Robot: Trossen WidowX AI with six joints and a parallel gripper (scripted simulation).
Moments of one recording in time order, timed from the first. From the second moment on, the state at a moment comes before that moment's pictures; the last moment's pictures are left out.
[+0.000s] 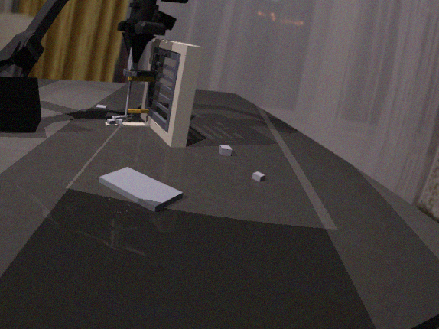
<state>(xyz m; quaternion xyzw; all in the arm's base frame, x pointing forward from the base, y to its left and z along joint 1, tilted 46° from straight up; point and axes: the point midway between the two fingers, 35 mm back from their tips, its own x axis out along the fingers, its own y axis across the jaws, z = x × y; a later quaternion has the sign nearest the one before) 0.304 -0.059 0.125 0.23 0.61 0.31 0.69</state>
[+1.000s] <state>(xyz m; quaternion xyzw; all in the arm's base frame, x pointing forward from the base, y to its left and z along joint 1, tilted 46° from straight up) 0.303 -0.059 0.125 -0.27 0.27 0.63 0.68</state>
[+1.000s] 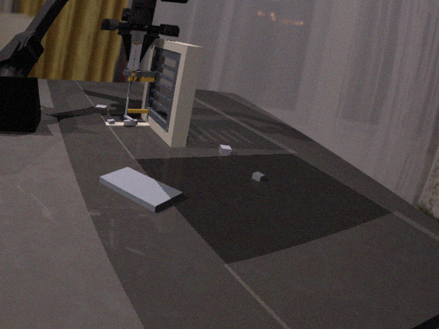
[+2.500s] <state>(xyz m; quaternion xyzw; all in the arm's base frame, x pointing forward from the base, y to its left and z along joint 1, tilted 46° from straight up) 0.303 -0.059 0.125 -0.29 0.24 0.64 0.67</state>
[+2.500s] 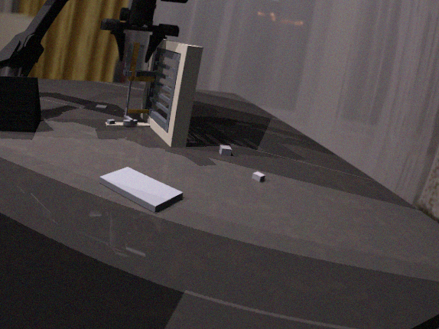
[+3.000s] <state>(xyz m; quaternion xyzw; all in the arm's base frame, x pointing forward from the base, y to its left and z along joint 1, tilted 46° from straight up) 0.303 -0.058 0.125 -0.04 0.45 0.51 0.73</state>
